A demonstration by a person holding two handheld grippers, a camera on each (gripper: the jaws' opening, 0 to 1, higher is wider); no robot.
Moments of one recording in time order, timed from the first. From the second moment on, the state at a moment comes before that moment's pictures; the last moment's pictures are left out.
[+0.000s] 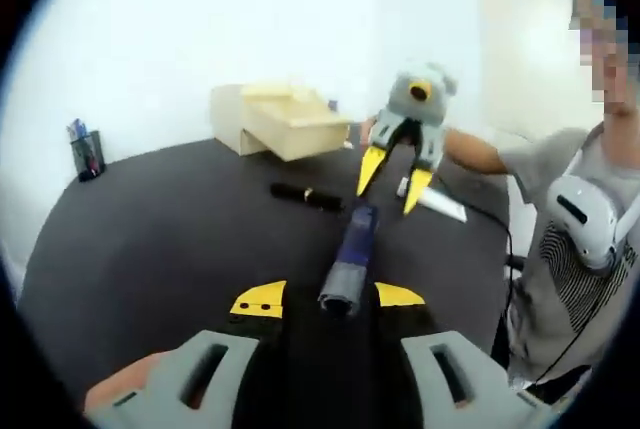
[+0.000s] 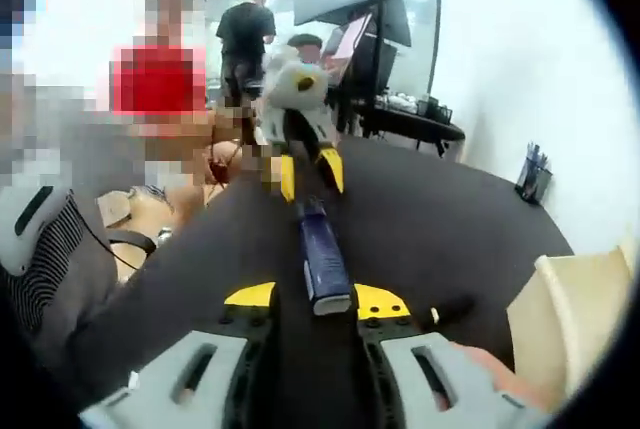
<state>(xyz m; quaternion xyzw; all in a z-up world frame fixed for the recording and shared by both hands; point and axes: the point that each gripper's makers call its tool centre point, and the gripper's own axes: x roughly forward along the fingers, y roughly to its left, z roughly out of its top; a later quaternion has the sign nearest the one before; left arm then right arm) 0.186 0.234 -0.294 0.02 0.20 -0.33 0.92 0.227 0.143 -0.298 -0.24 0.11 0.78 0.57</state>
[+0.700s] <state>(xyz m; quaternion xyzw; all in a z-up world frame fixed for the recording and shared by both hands) 0.149 0.203 -0.289 -0.12 0.20 -0.25 0.94 0.217 0.146 -0.320 -0.24 0.16 0.73 0.62</state>
